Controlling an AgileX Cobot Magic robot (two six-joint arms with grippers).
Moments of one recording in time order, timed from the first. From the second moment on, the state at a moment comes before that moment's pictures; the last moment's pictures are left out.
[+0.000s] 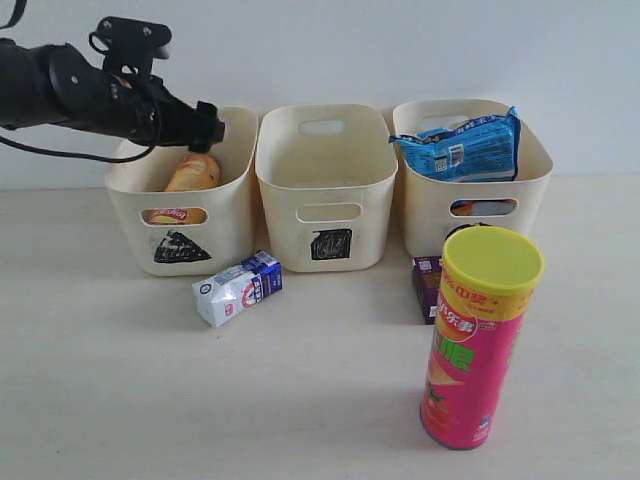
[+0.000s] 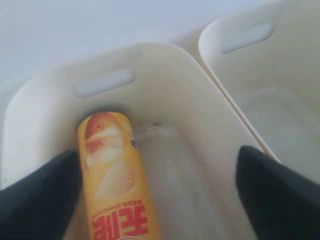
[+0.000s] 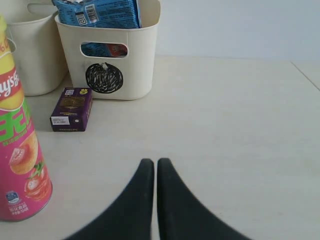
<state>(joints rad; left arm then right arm) -0.25 2.00 -1.53 -0.24 0.17 0.34 0.06 0.00 0.00 -0.04 0.33 0.00</state>
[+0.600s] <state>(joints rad) -0.25 1.60 -1.27 -0.24 0.27 0.39 0.06 0.00 0.00 -0.04 0.33 0.00</state>
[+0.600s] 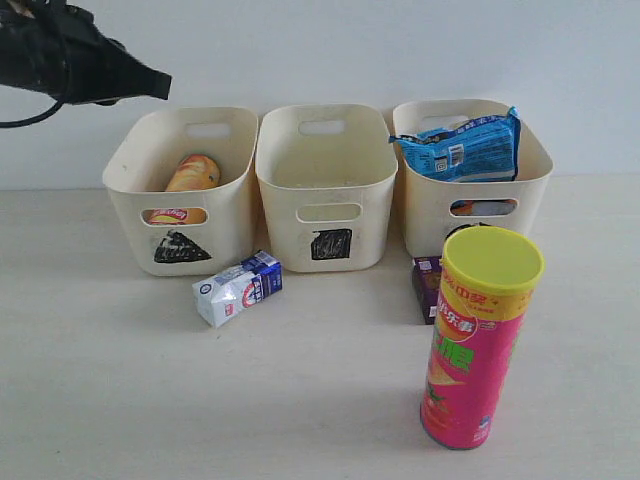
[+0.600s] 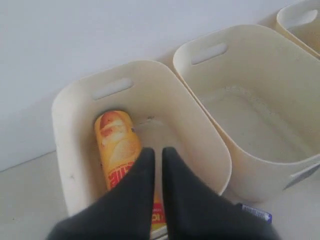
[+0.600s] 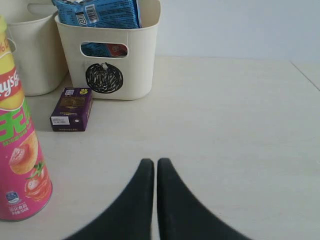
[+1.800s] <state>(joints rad) -0.68 1.73 -0.64 0.72 -0.95 -0.35 0.06 0.00 0.00 -0.04 0.33 0.00</state>
